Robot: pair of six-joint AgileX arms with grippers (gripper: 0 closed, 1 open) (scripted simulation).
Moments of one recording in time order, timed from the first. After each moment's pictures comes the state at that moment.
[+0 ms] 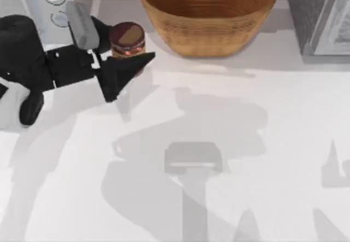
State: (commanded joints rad) left arm -0.18 2.01 0.87 1.09 1.06 0.07; right arm 0.00 0.00 0.00 0.00 0.00 0.00
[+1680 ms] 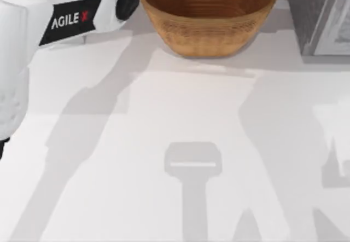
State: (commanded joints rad) left arm -0.43 2.35 1.83 0.52 0.41 0.01; right arm 0.00 0.00 0.00 0.00 0.00 0.00
